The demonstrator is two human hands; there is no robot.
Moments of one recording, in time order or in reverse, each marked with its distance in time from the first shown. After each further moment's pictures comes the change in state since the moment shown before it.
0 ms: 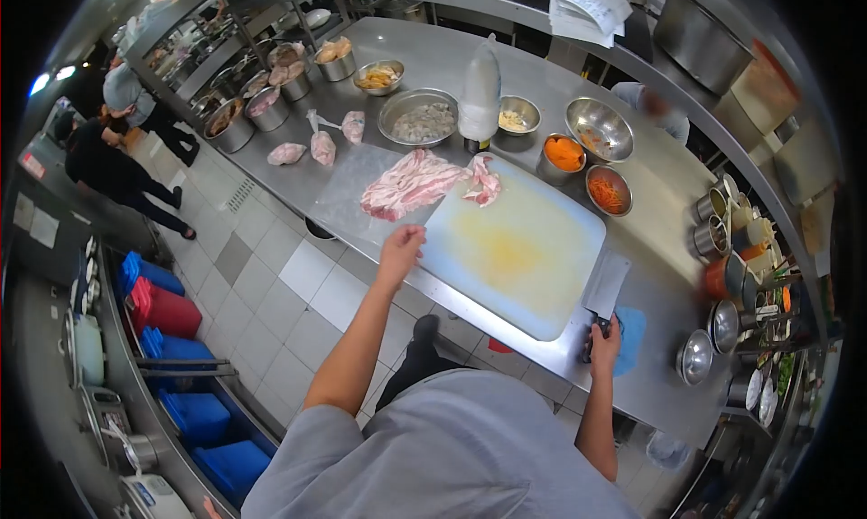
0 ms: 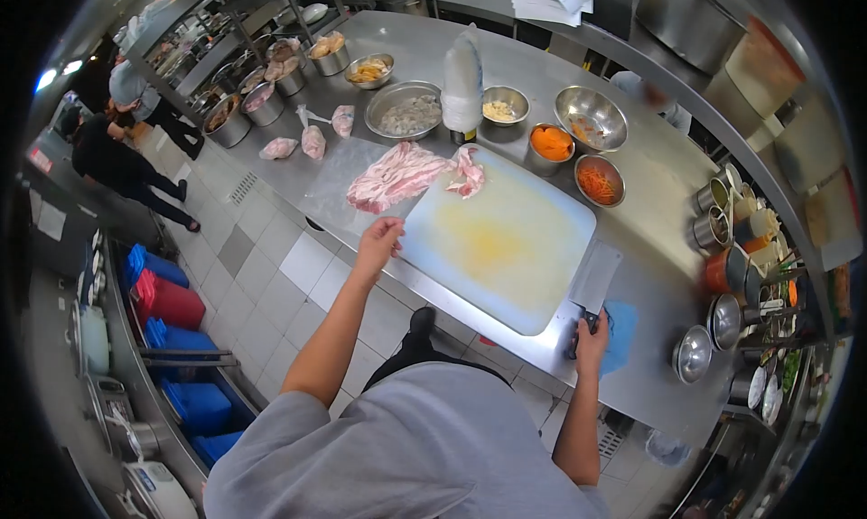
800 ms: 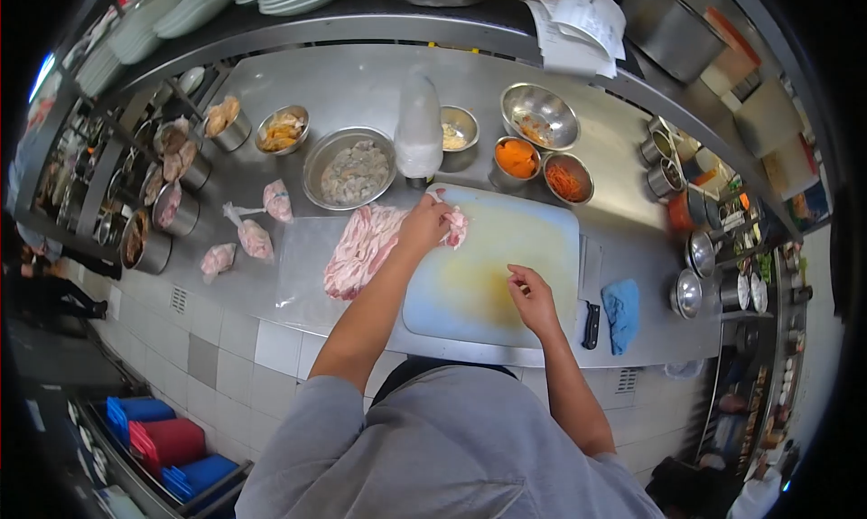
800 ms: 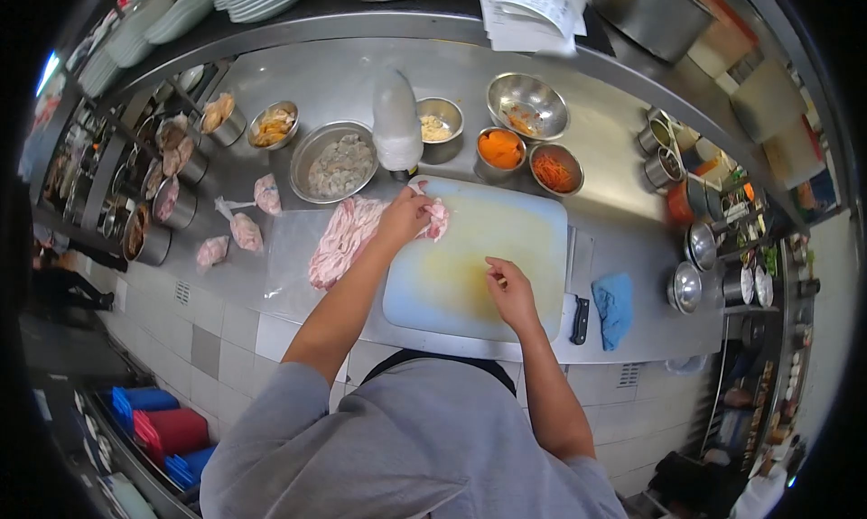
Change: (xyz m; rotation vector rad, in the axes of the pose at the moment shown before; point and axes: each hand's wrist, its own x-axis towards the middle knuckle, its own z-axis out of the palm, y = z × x) left_hand 0.230 0.033 0.091 0.838 -0.400 0.703; right_hand 0.001 -0.148 0.236 -0.227 -0.129 -0.307
